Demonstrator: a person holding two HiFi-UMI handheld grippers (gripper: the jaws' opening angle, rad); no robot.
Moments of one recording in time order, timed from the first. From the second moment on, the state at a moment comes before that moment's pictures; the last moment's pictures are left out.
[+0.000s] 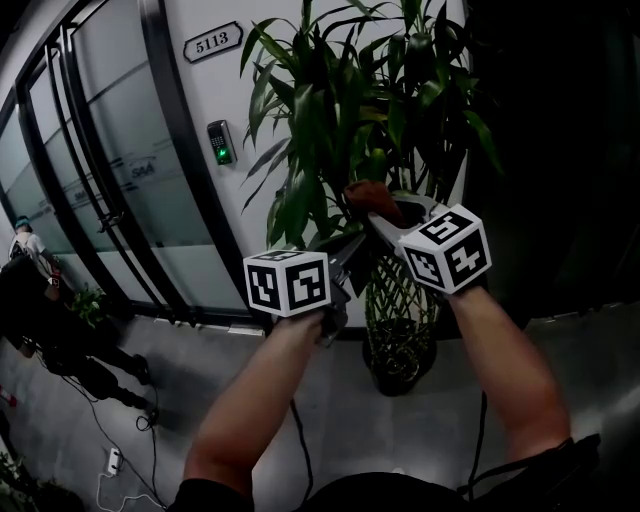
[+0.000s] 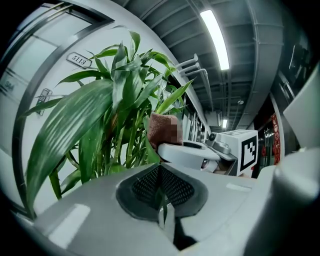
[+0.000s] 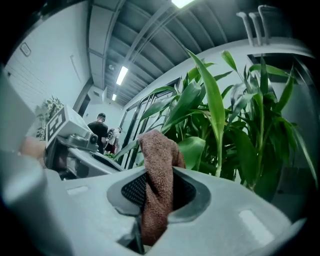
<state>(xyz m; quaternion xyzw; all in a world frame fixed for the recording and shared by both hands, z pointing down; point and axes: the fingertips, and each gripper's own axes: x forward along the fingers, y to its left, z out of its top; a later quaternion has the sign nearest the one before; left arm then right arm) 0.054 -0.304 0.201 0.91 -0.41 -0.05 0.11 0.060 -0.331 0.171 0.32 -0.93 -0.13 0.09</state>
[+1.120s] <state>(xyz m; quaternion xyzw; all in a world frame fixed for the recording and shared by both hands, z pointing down) 0.054 -0.310 0.217 0.91 -0.37 -0.09 0.17 0.067 -0.298 0.228 0.34 -0.93 -0.08 0.09</state>
